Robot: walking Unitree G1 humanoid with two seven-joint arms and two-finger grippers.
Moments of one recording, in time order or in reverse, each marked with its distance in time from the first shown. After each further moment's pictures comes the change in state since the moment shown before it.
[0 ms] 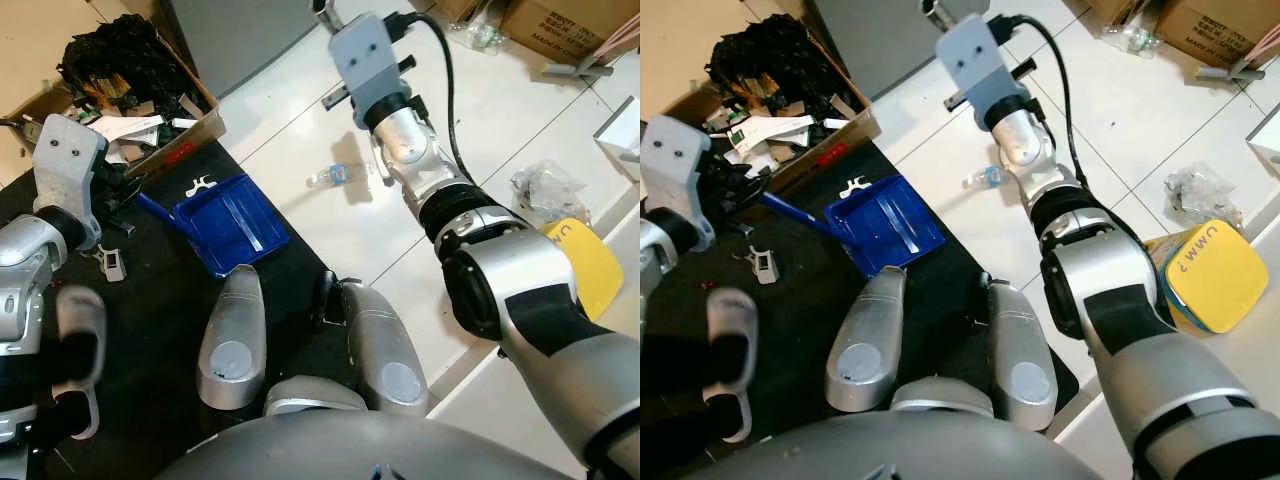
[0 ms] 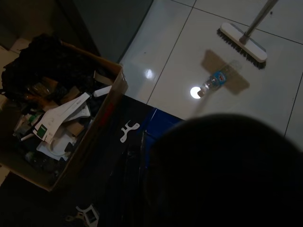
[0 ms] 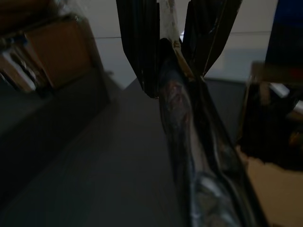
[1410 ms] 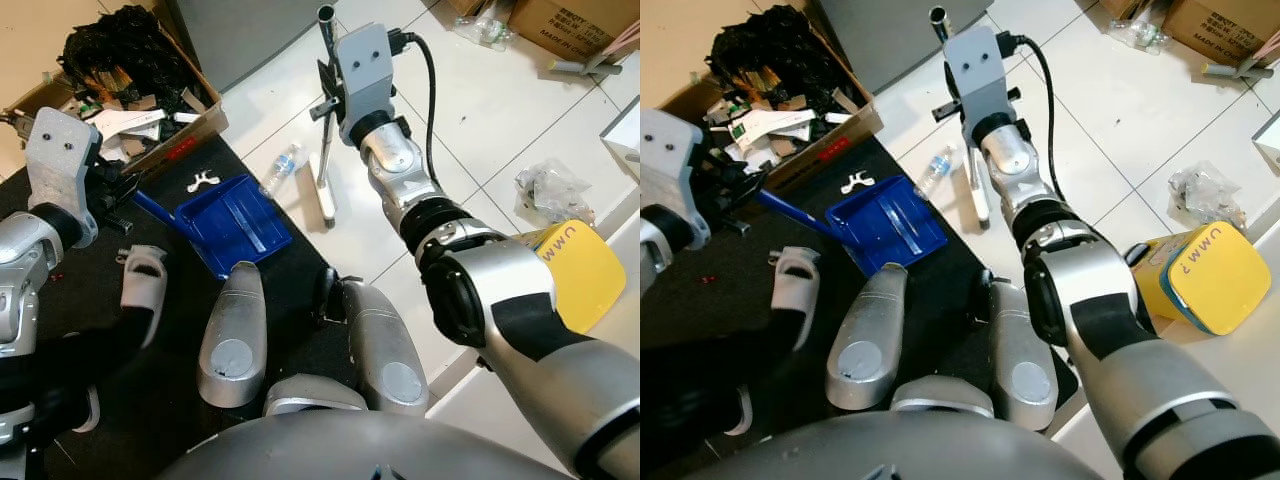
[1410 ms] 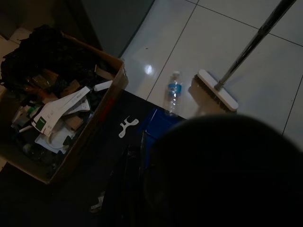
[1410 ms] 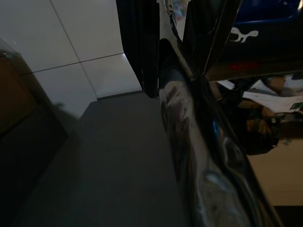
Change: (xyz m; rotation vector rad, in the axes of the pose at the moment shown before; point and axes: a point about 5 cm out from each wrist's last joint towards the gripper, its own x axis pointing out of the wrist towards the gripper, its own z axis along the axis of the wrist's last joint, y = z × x) left arm -0.002 0.001 0.009 -0.018 -0.009 0.008; right arm -0.001 0.010 -0.005 0.352 0.059 -0.048
